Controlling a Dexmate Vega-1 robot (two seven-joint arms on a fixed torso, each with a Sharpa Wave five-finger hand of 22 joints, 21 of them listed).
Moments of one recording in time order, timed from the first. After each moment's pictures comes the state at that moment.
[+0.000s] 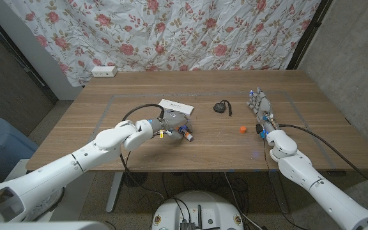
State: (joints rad) left arm 0.81 0.88 0.71 -1.88 0.97 -0.10 -0.12; left_hand 0.92 -0.11 0.50 -0.17 0.19 0.65 -0.21 0.28 0.18 0.74 -0.22 0.20 0.18 0.38 -0.04 0.19 0.16 0.23 -0.03 0.19 0.17; right arm -1.02 -0.53 -0.34 -1.43 0.57 0.32 -0.16; right_hand 0.04 0.08 0.35 0.00 0.21 0.19 -0.09 0.19 0.17 0.17 -0.01 0.19 0.19 0.02 -0.01 0.21 0.26 0.22 0.02 0.19 0.16
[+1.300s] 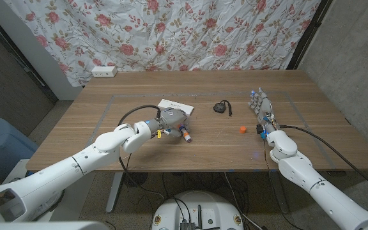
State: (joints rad) left arm 0.81 0.87 0.73 -1.82 0.96 -0.08 0.00; left_hand 1.02 -0.06 0.38 -0.16 0.19 1.01 -0.21 0.31 0.19 1.04 -0.22 0.21 0.18 0.51 -0.05 0.19 0.17 0.30 -0.04 0.19 0.17; right arm -1.03 -0.53 -0.34 -1.45 0.57 0.32 -0.19; right_hand 0.03 0.08 0.35 0.02 0.21 0.21 -0.10 0.19 0.17 0.17 -0.02 0.19 0.19 0.02 -0.01 0.21 0.26 0.22 0.02 0.19 0.16
